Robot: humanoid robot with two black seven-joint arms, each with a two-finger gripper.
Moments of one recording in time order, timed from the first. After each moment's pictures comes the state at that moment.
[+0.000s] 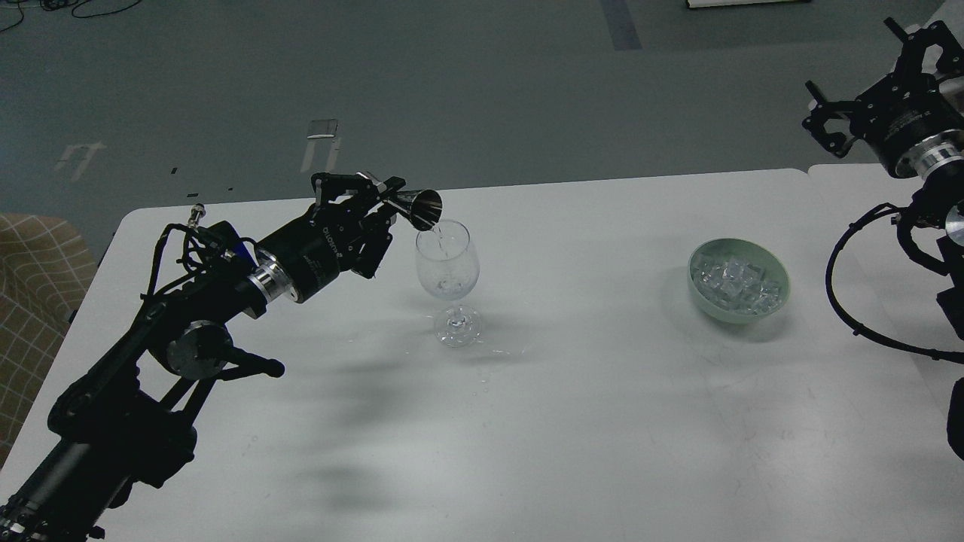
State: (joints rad) left arm -0.41 0.31 -1.14 -1.27 0.60 -0.40 0.14; right arm 0.78 -0.36 1.35 0.48 -0.25 0.49 -0.05
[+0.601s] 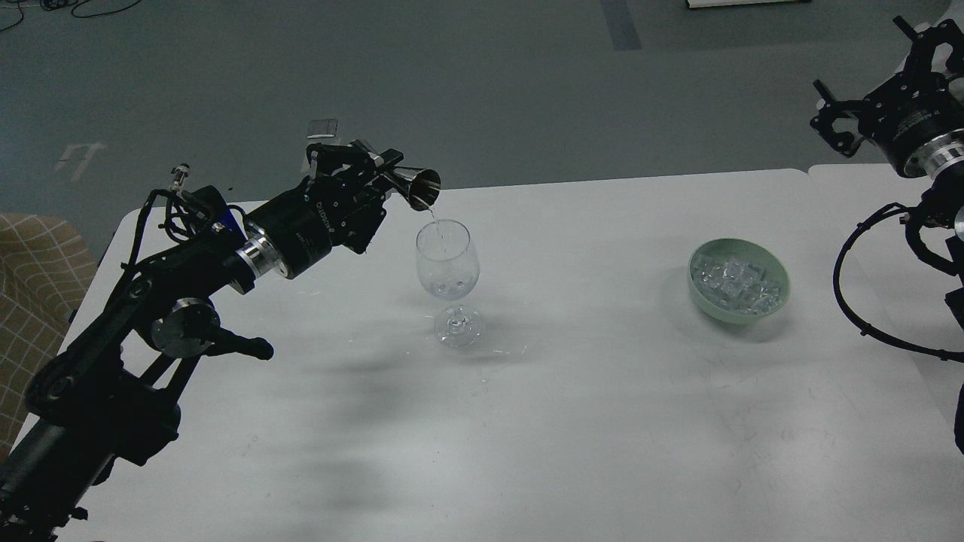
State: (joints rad) left arm -0.46 0.37 -1.14 -1.34 0.66 -0.40 0.14; right arm 0.78 -0.38 1.35 0.48 -0.25 0.49 -0.05
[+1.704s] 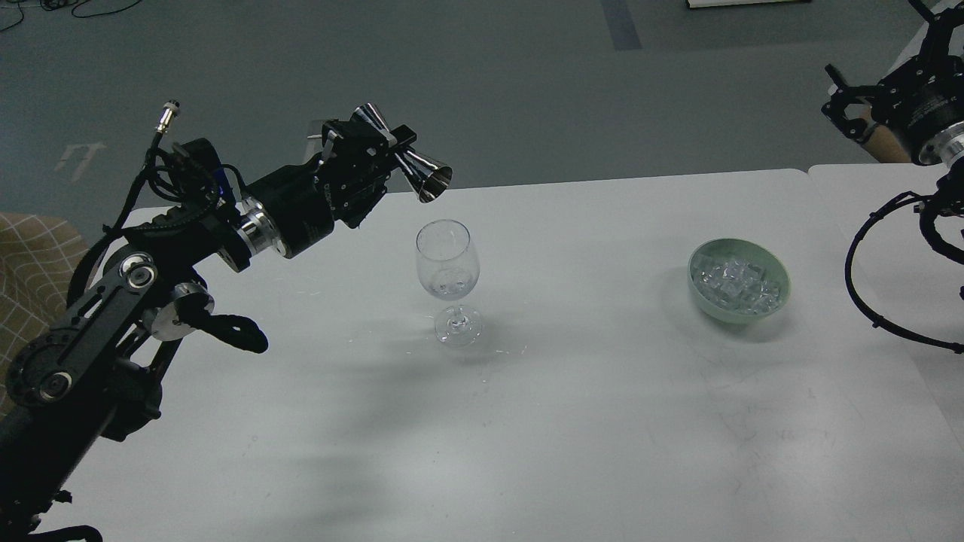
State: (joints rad) left arm -0.51 0.41 -1.13 -1.44 0.92 -0.41 0.12; right arm 0.78 -0.41 1.35 0.52 -0.25 0.49 -0.05
